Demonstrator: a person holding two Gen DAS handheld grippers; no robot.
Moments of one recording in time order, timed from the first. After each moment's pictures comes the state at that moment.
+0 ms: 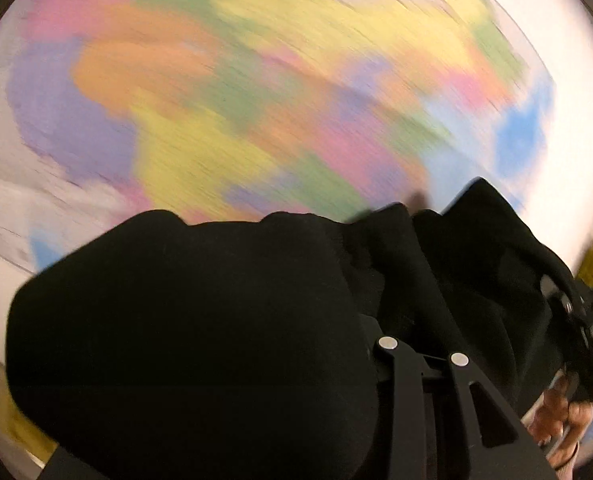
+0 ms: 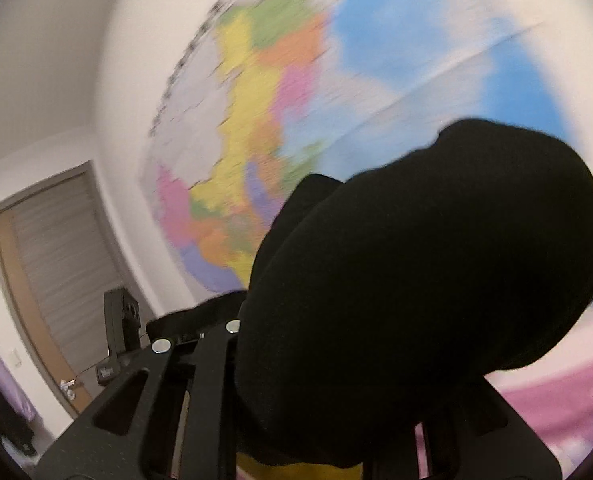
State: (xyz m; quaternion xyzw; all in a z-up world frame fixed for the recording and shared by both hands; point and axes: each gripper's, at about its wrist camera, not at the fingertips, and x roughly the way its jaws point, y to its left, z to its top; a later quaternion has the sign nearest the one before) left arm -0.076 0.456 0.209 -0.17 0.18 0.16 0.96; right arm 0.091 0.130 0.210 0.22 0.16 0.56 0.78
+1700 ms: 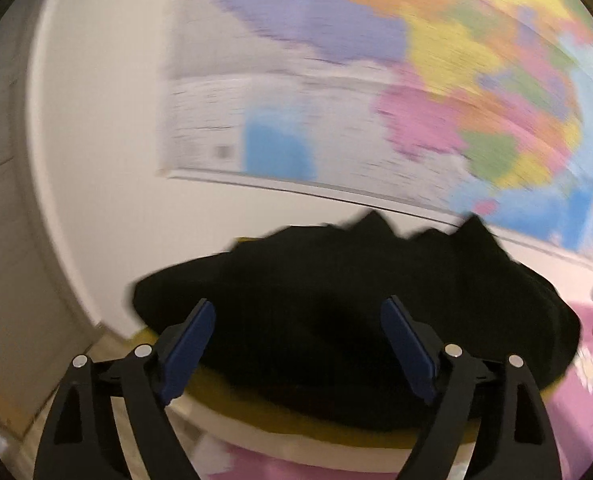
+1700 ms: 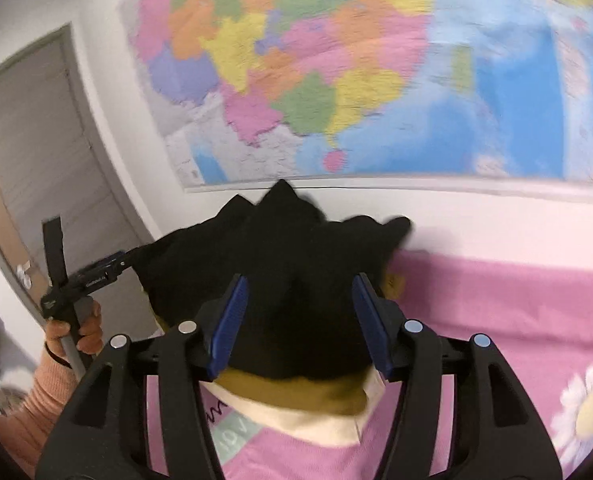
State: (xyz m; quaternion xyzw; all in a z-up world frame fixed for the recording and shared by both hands) left arm -0.209 0.496 0.042 -0.09 0.24 0.33 0.91; right arm 0.039 0.233 0.057 0.02 0.30 0.55 0.78
